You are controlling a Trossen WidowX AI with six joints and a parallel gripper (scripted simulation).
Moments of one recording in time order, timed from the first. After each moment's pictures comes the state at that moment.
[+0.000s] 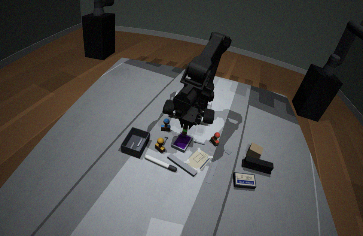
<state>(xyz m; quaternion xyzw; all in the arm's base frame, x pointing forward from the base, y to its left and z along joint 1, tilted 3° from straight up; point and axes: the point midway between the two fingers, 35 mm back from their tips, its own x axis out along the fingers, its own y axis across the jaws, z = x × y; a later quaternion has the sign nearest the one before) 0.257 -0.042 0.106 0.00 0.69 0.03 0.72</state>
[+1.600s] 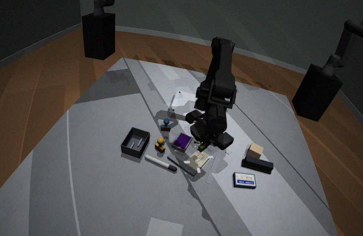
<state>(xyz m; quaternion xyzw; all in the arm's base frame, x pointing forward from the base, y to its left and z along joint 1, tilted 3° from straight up) 0.313 0.044 0.107 0.24 0.66 -0.18 0.69</state>
